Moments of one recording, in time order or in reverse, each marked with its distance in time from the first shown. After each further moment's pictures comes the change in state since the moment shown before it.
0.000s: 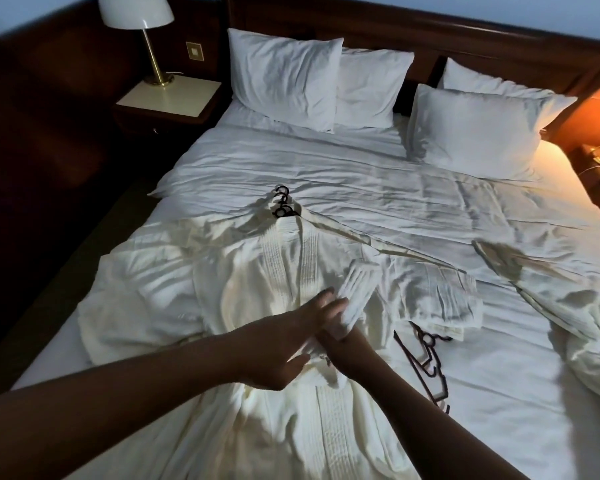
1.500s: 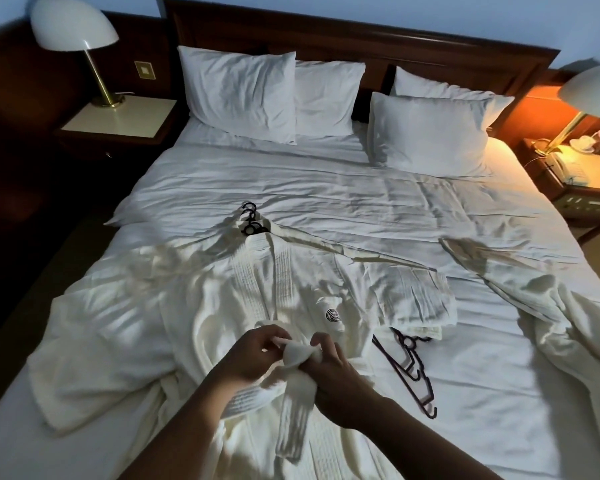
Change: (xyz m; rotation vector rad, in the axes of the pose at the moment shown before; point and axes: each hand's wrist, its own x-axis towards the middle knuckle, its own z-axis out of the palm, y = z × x) left_hand 0.053 -0.105 0.065 -0.573 0.306 -0.465; right_hand -0.014 0.032 -0.005 -0.618 -0.051 -0.243
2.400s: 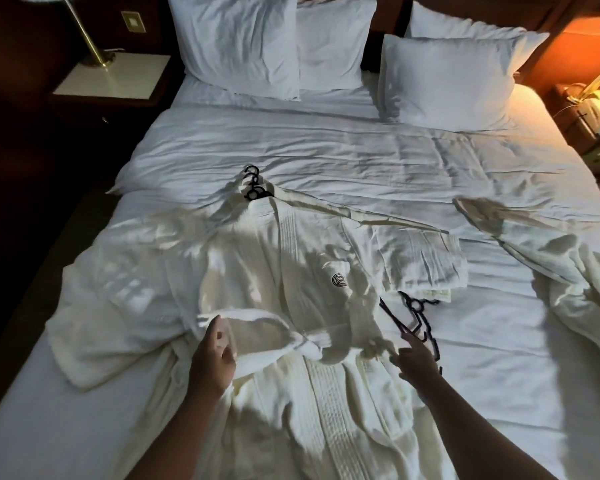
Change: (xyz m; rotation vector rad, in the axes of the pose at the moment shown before) left_hand -0.058 -0.125 0.004 0.266 0.555 -0.248; right_hand -0.073 0.150 0.029 0.812 0.209 1.081
